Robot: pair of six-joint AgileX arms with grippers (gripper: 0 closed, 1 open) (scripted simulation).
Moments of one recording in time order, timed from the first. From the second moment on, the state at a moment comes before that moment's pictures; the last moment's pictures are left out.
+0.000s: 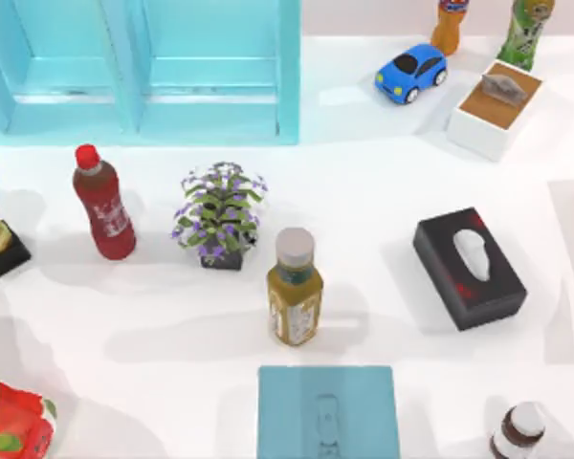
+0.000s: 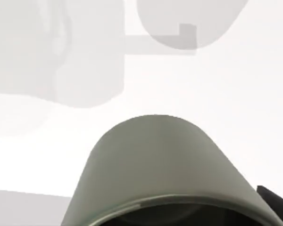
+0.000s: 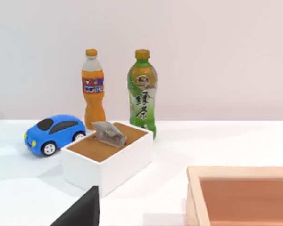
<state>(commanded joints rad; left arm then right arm) 0.58 1.70 1.31 -1.10 -0.05 2.08 0.00 0.00 0.00 0.00 0.00 0.00</state>
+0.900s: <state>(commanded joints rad) -0.40 1.59 1.21 -1.30 0.06 0.04 0.00 0.00 0.00 0.00 0.00 0.00</state>
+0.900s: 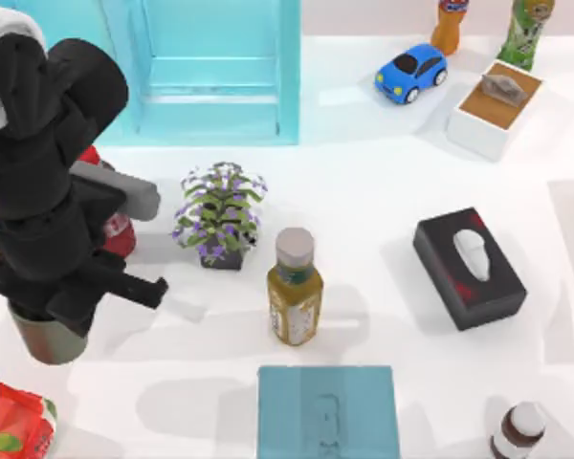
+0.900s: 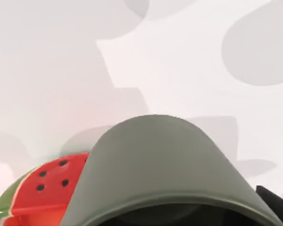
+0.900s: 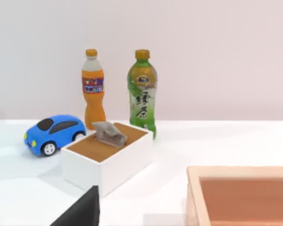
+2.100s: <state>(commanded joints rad) -0.92 1.51 1.20 -1.21 0.03 -0.91 0.00 0.00 0.00 0.00 0.00 0.00</state>
